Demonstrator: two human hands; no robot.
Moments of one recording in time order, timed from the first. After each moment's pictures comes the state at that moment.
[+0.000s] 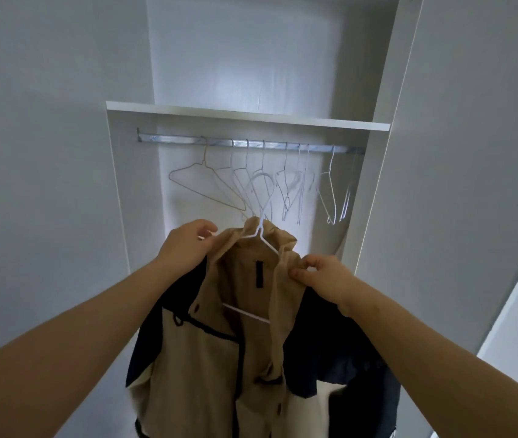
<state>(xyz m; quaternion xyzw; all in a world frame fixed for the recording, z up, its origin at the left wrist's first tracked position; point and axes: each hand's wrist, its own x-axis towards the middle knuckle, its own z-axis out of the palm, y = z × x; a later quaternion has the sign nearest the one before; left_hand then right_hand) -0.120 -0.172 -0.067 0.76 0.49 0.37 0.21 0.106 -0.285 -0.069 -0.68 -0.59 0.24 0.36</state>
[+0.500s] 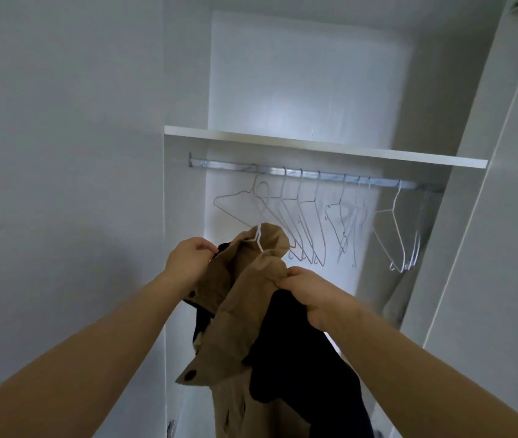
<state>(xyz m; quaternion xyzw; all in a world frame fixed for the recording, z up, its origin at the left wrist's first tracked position) -0.175 -0.068 -0.063 0.58 0.58 0.47 0.31 0.013 -0.135 -0.053 -0.64 -0.52 0.43 0.38</state>
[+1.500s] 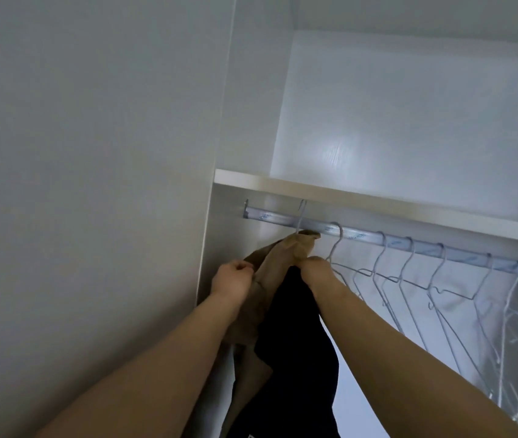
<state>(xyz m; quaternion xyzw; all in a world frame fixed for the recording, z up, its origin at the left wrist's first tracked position) -0.207 0.206 -0.030 0.46 0.60 0.56 0.34 -0.079 0.230 0.011 -0.66 -0.50 0.35 0.44</state>
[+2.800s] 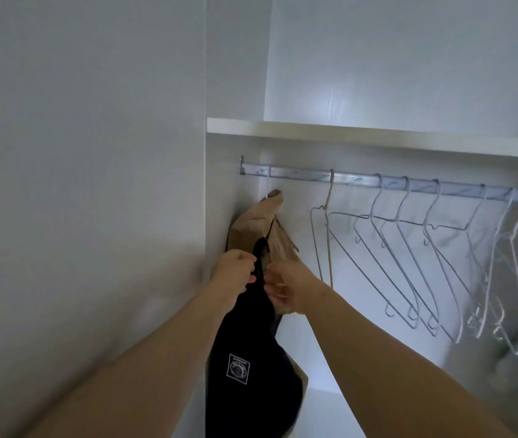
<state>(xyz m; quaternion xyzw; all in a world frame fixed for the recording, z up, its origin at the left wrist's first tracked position) -0.211 0.167 -0.077 0.46 0.60 0.50 0.42 -0.097 0.171 -0.074 -0.57 -0.39 0.60 0.41</state>
